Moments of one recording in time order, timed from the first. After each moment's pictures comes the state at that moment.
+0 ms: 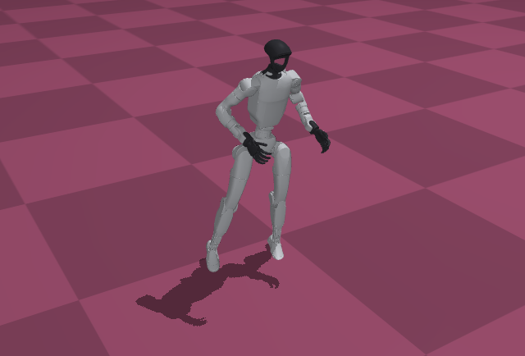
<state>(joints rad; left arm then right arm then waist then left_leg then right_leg) 0.31 0.53 -0.23 0.18 -0.51 -0.24 0.21 0.28 -0.63 0.26 -0.13 0.39 -0.11 -0.20 0.15 0.07 0.13 -0.07 0.06 -0.16 0.06 0.18 -0.25 -0.10 -0.22 -0.12 0.19 0.26 0.26</state>
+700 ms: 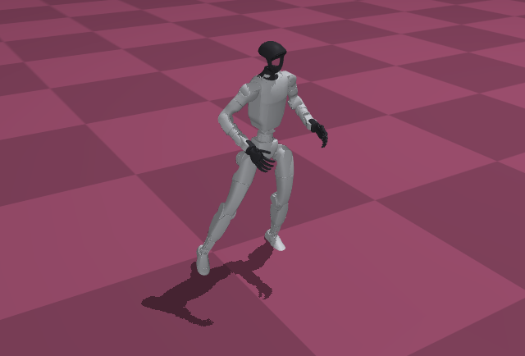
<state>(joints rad) 0.03 0.48 -0.41 0.08 -0.32 -0.21 0.09 0.34 -0.67 0.15 0.01 0.38 -0.14 -0.21 0.20 0.11 0.08 -0.01 0.09 -0.11 0.28 -0.20 -0.12 -0.04 -0.41 -0.23 0.28 0.09 0.24</state>
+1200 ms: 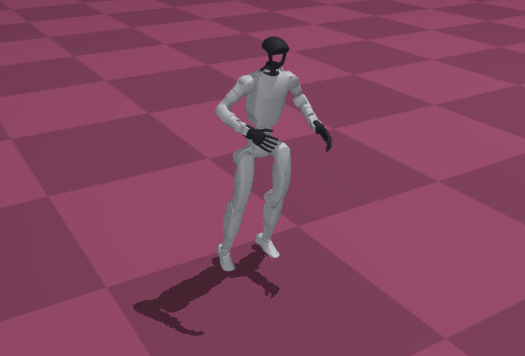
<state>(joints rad) 0.14 0.70 -0.28 0.18 -0.31 -0.23 0.10 0.10 -0.71 0.22 -0.10 0.28 -0.15 -0.11 0.08 -0.08 0.06 -0.02 0.00 0.21 0.15 0.12 -0.12 -0.03 -0.14 -0.01 0.13 0.33 0.26</state>
